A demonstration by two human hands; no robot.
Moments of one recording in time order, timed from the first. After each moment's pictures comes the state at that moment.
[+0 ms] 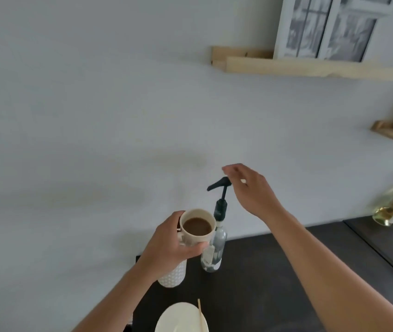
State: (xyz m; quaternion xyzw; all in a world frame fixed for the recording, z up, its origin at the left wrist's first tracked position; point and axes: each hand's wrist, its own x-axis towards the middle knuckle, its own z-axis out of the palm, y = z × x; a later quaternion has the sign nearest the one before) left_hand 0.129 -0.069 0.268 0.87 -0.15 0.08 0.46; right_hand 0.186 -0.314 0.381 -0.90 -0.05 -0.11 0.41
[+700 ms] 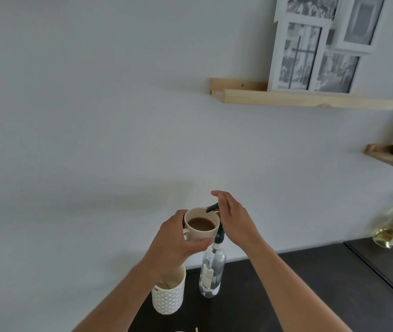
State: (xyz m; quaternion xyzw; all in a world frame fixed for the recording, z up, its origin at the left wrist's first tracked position) left_hand 0.158 -0.086 0.320 0.85 -0.13 0.09 0.50; right_hand 0.205 -0.287 0.338 -0.88 -0.06 -0.10 0.46
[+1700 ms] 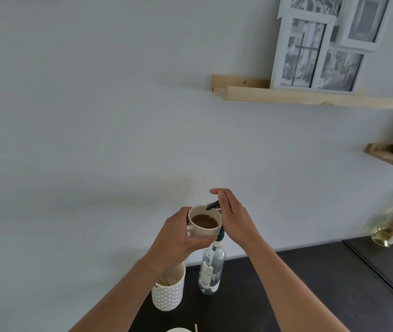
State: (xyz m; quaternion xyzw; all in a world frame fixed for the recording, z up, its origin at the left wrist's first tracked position) left_hand 0.165 -0.091 0.318 0.85 -0.14 0.08 0.50; right_hand 0.206 -0.286 0.333 -0.86 -0.05 -0.10 0.50
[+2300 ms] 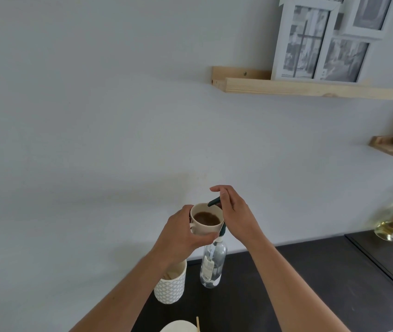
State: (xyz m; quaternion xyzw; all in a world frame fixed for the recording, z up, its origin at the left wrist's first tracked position) left_hand 0.165 -0.100 0.312 0.86 -0.13 0.07 0.50; right_hand 0.206 -0.290 0.327 -0.85 -0.06 -0.12 0.50
